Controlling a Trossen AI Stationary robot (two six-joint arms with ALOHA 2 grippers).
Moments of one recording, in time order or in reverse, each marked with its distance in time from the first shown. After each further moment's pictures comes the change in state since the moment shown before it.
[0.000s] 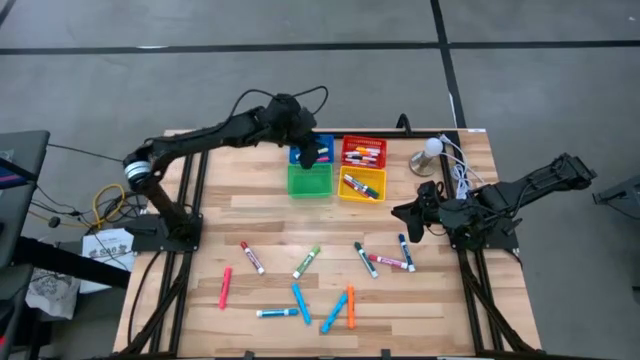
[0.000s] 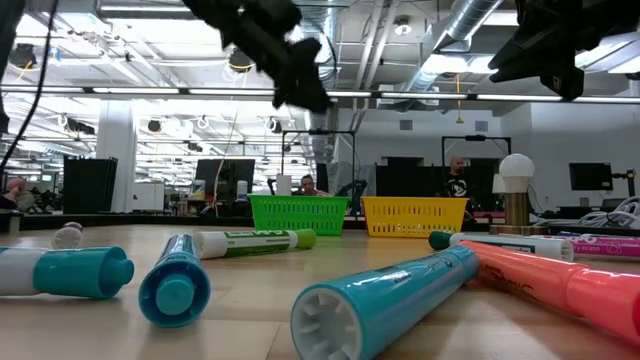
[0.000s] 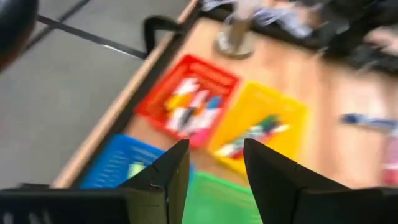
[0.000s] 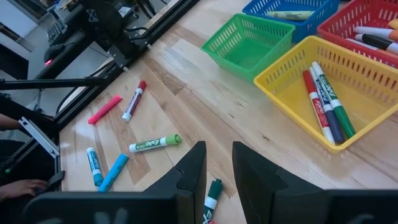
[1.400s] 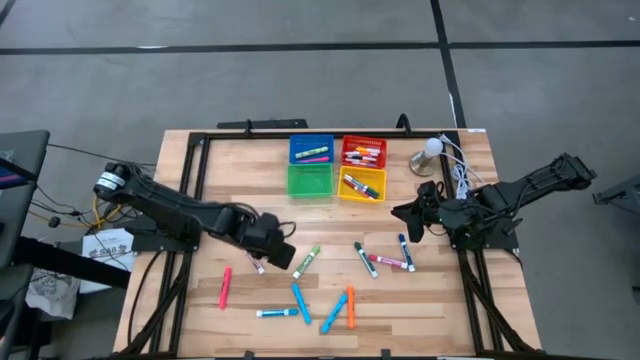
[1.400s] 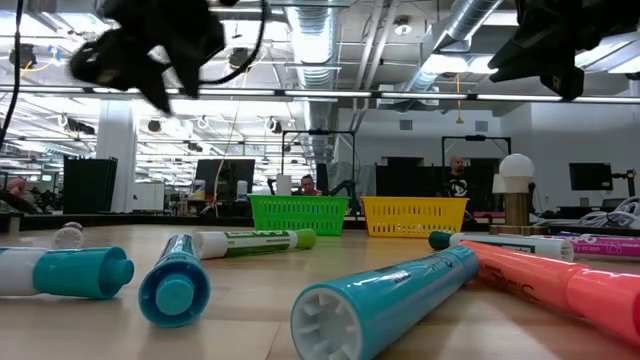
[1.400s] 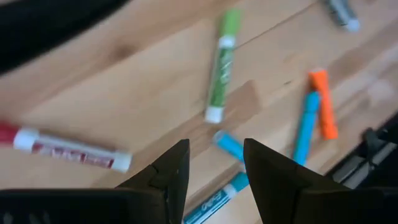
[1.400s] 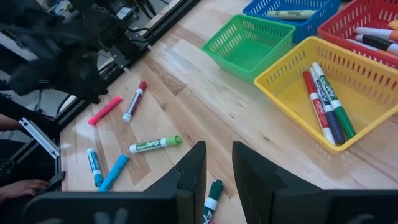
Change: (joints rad) left arm -0.804 -0.233 -0.340 -0.381 -0.217 -1.431; right arm 0.000 0.000 0.000 0.002 0.001 -0.001
